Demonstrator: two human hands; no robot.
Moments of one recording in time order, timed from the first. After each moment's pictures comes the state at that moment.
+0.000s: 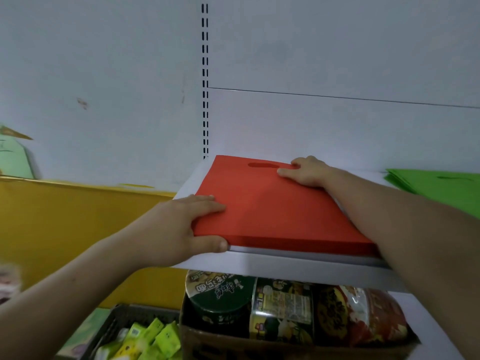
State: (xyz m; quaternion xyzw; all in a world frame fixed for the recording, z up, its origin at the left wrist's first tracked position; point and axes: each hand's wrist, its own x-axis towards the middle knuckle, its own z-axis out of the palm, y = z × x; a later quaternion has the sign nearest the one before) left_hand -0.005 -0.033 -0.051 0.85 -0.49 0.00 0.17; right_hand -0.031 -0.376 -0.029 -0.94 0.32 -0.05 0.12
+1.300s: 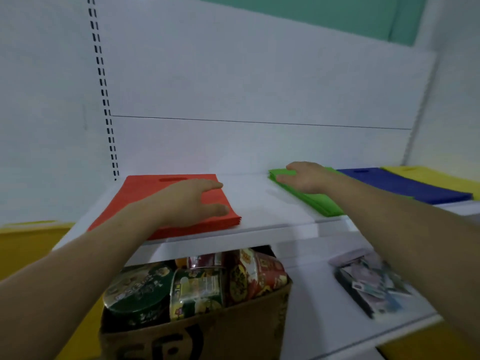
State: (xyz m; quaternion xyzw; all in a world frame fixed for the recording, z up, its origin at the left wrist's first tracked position) left_hand -0.099 -0.136 0.006 0.79 -0.60 0.00 0.16; right_hand -0.271 -0.369 0.023 -0.91 0.40 -0.11 0.05
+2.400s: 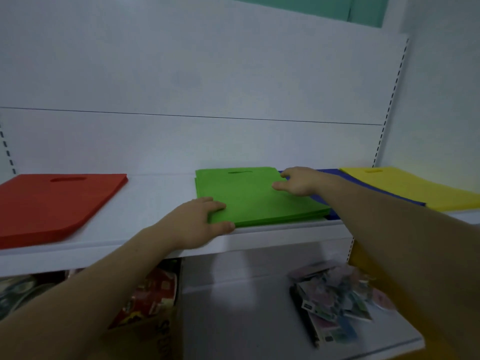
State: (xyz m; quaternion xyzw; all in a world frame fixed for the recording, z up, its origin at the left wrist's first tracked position) left_hand -0.286 -0.355 -0.042 0.81 -0.57 0.00 0.16; right_hand -0.424 -0.589 0.008 -0.92 0.37 -0.05 0.04
